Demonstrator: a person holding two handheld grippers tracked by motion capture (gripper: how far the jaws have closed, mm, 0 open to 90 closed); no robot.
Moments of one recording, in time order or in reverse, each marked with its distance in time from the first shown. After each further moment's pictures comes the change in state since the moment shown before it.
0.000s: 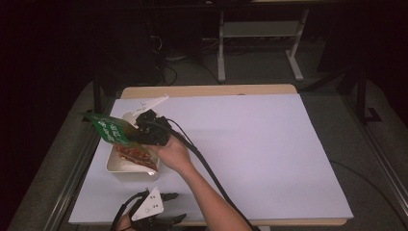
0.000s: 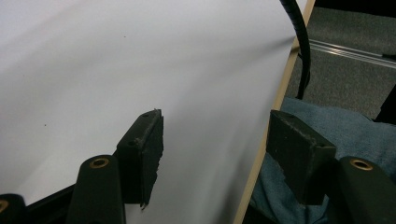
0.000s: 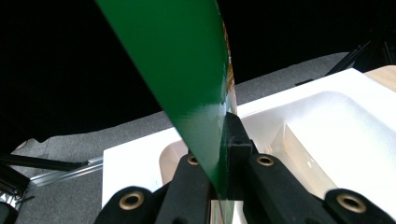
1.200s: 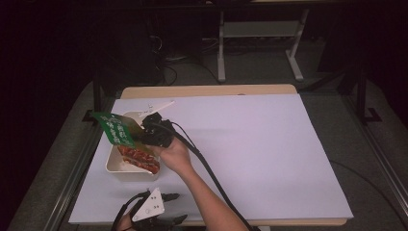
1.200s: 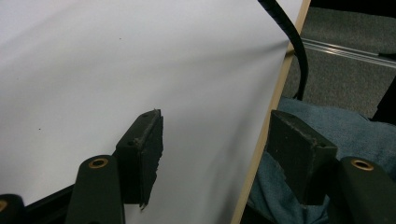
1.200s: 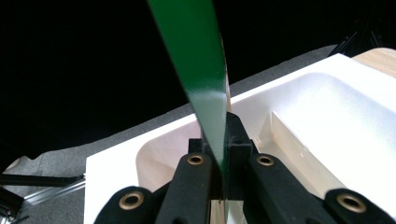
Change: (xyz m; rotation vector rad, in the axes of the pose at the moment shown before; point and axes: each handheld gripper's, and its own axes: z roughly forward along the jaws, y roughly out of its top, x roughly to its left) left arm -0.002 0.000 0.002 -0.008 -0.012 0.001; right arm -0.017 -0.021 0.011 -0.029 -0.032 0.073
